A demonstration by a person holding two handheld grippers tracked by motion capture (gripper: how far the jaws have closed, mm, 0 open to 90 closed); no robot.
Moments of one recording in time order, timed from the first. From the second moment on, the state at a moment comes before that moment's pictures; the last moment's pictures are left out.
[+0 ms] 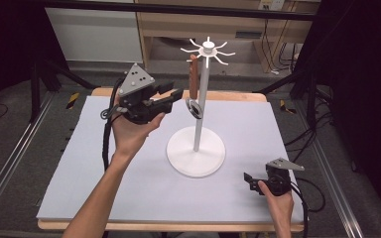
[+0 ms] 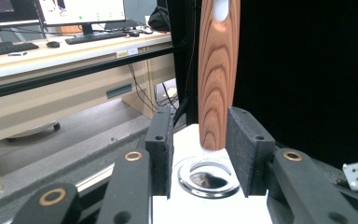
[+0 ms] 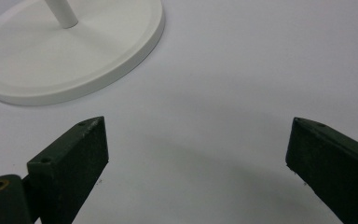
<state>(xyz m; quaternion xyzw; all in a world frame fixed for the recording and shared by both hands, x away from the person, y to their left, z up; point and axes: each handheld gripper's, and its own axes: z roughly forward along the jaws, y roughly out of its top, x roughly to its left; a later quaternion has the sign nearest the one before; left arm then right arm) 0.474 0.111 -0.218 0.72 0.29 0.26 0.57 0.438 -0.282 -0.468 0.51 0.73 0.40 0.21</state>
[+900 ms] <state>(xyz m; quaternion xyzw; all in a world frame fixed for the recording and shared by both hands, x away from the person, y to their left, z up) 0.440 0.184 -0.311 0.73 0.33 0.26 0.54 0.437 -0.283 -0.470 0.52 0.73 0.40 0.21</state>
